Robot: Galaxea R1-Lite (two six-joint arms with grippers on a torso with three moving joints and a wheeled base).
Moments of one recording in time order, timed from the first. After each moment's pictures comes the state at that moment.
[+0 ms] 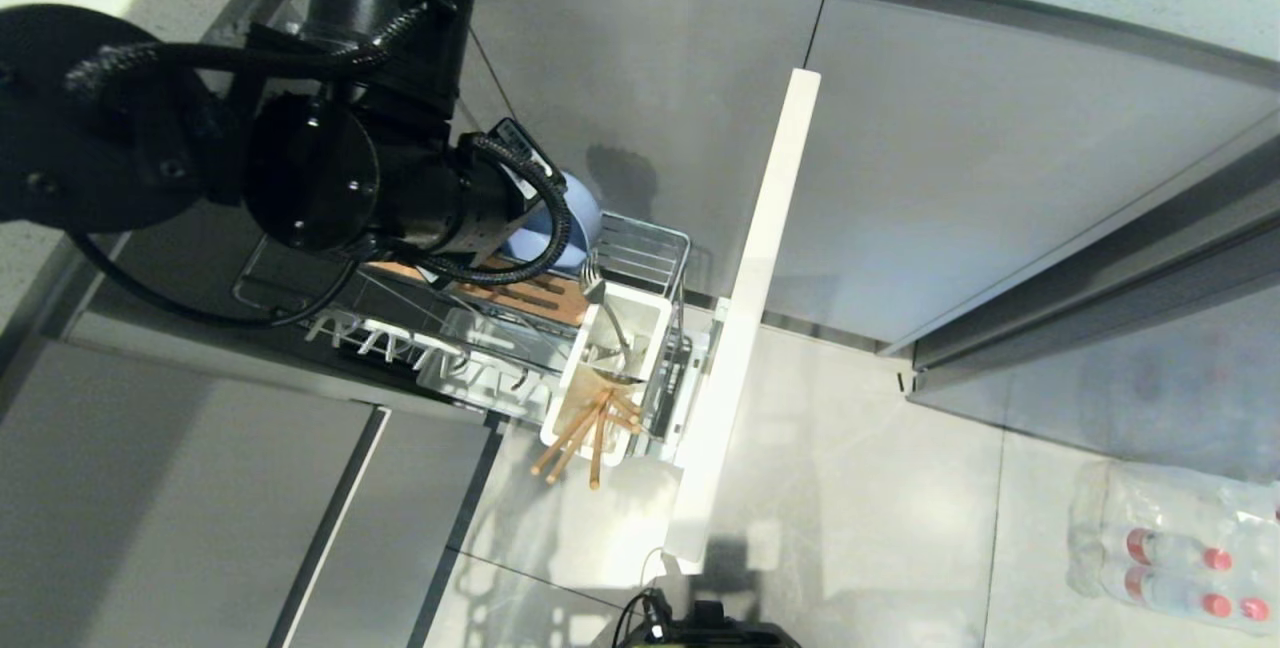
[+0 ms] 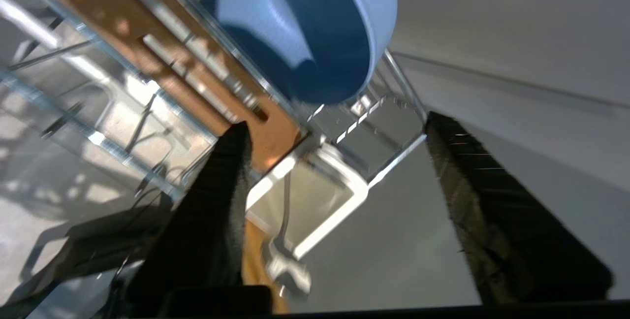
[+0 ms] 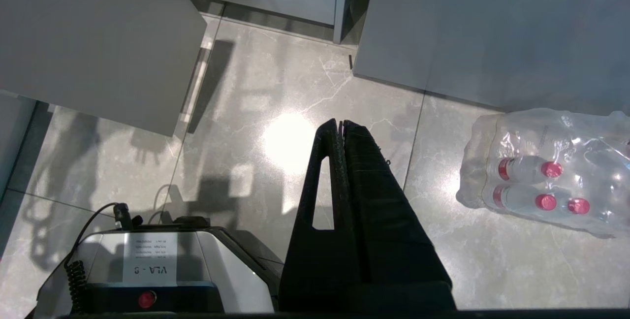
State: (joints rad) left arm -0.67 1.70 -1.62 0.35 0.53 -0.90; right arm 0.00 0.00 0.00 0.00 -0.01 0.03
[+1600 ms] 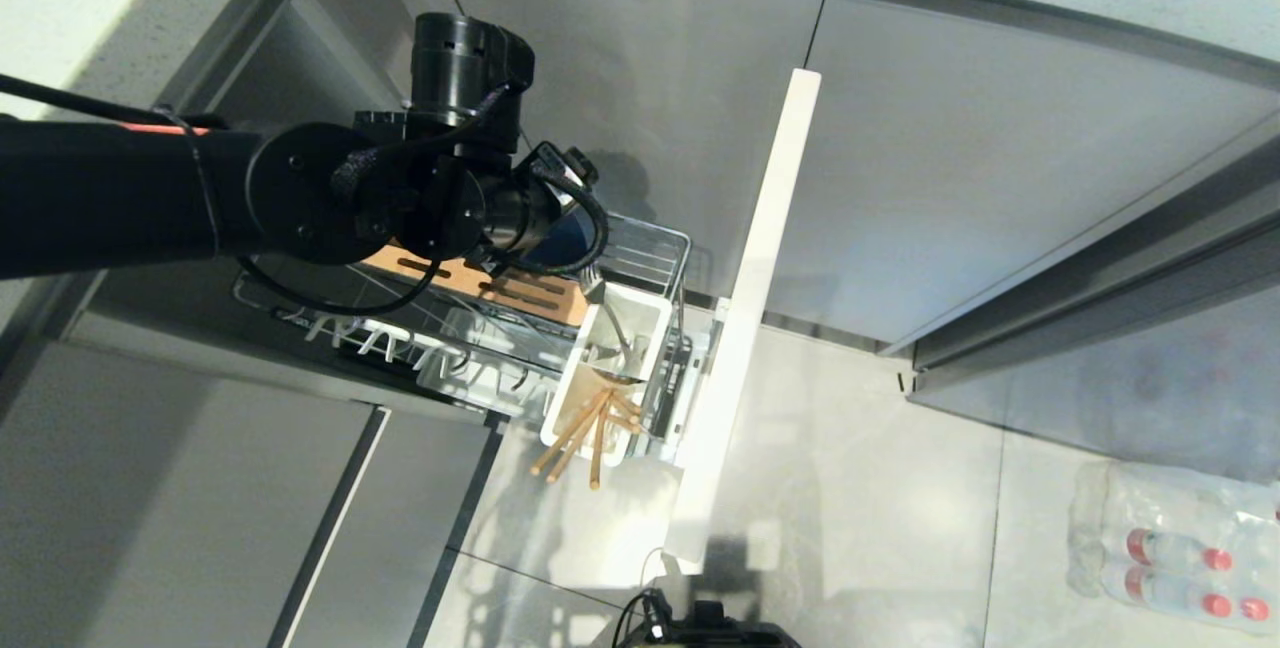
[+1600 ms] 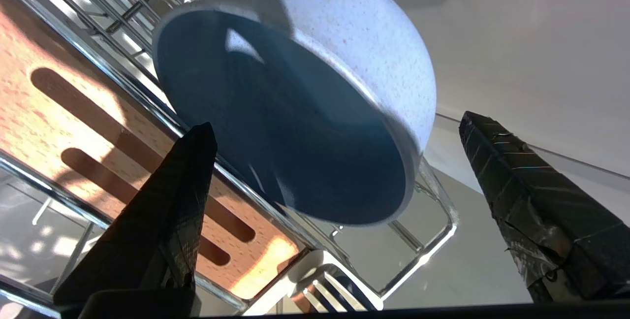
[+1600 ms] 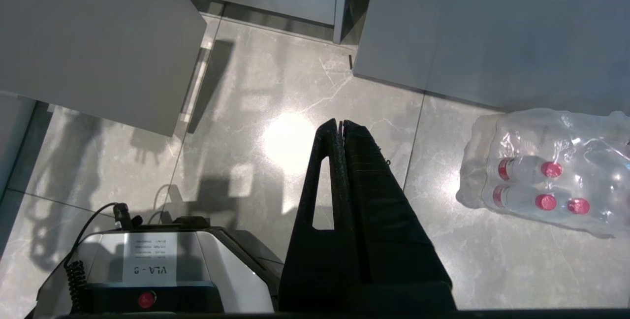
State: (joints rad) left arm -0.56 1.88 -1.65 0.11 0.46 -0.83; right arm 0.00 0.00 0.00 0.00 -0.01 0.03
